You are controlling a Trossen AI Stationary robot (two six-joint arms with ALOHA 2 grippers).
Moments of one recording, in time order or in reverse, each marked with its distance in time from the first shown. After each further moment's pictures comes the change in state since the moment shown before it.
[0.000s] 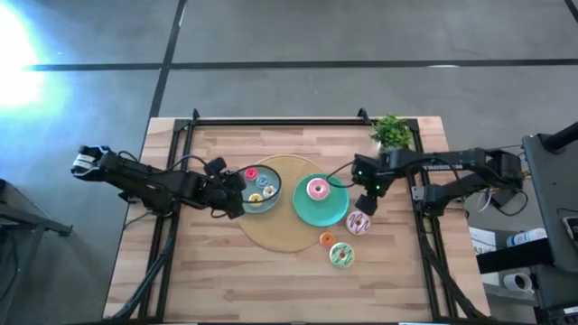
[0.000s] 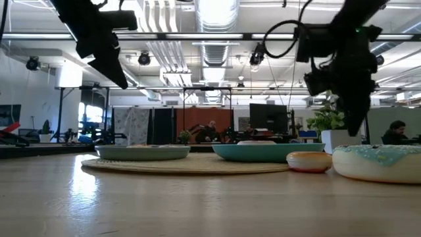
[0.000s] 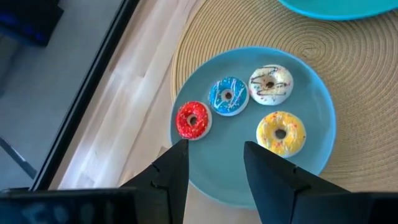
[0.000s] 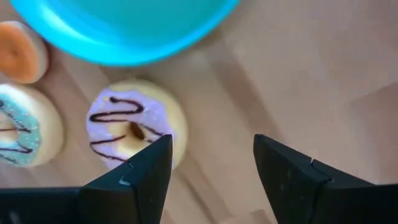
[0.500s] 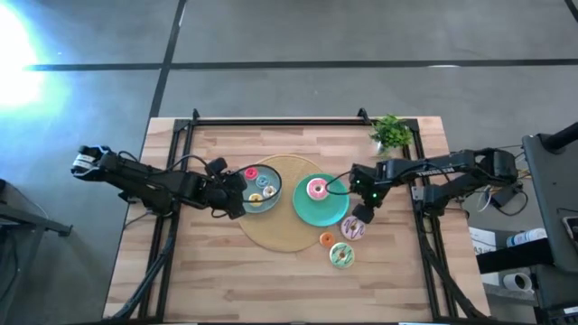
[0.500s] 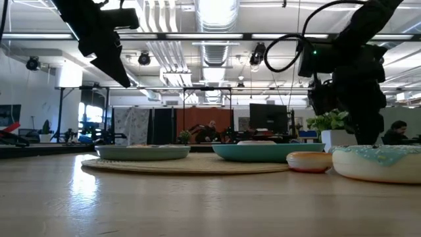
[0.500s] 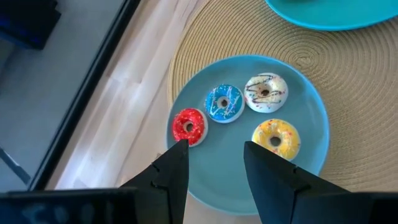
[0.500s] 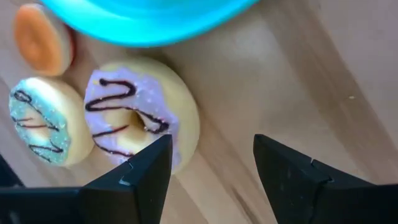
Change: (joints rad) left arm 0.001 0.000 0.000 0.029 0.006 0.009; right arm 0.046 0.058 -0.141 0.241 -0.183 0.143
